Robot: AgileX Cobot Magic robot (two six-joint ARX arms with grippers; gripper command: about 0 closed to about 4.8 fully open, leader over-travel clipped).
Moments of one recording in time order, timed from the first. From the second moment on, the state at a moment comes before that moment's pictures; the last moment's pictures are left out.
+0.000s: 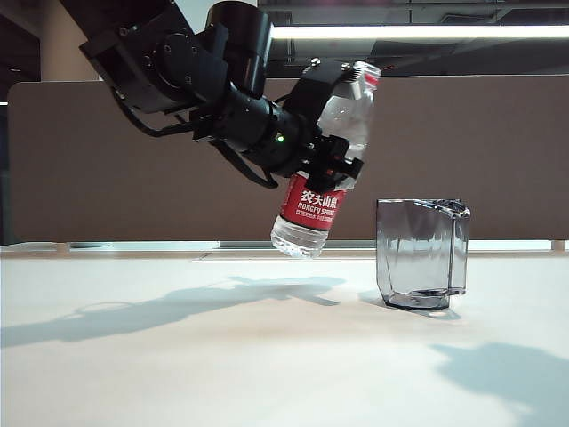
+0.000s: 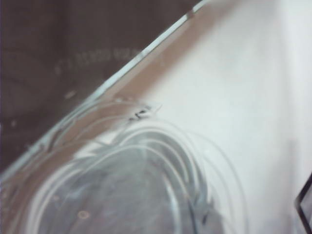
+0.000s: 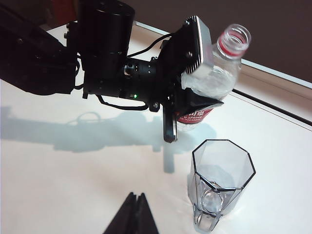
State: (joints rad) left arm -0.66 1.95 1.19 0.55 0.09 0.44; right arm 0.70 0.49 0.68 -0.47 0.04 -0.03
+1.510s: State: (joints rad) left arm -0.65 2.05 1.24 0.59 0.09 1.03; right arm 0.70 0.49 0.68 -0.47 0.04 -0.03
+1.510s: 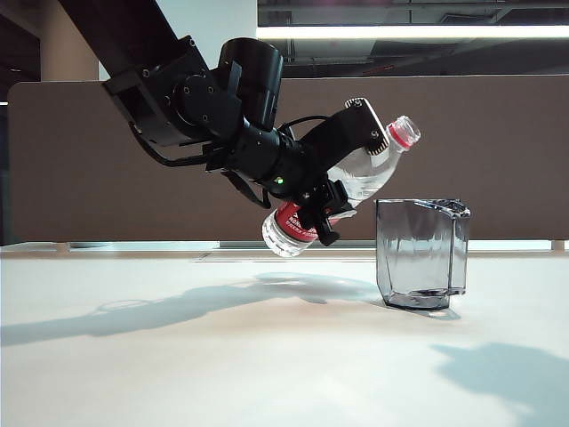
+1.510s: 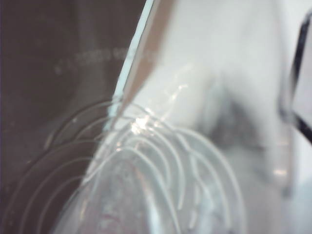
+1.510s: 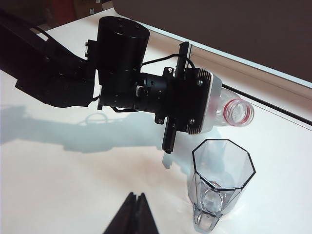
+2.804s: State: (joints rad) left arm -0.64 2.06 1.24 0.65 0.09 1.42; right arm 0.70 0.49 0.68 -0.47 0.04 -0.03
